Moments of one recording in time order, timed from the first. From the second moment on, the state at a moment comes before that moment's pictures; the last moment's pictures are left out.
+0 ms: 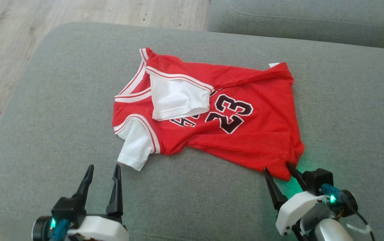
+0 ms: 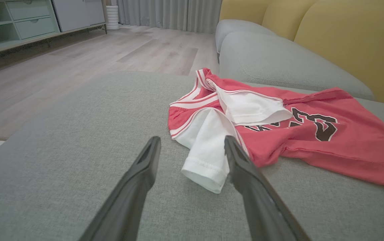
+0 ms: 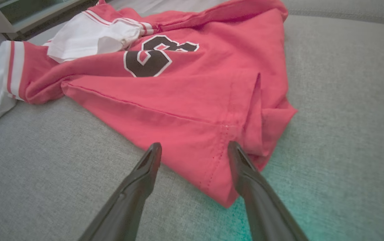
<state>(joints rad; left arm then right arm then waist) -0.07 0.45 -0.67 0.06 -0.69 0.38 -0.21 -0.06 -0.04 0.18 0.42 0.09 0.12 -0.01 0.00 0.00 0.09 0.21</state>
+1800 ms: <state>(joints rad) -0.05 0.46 -0.65 0.04 -0.69 0.42 -0.22 -0.10 -0.05 0.27 0.35 0.17 0.12 0.02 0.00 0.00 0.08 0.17</state>
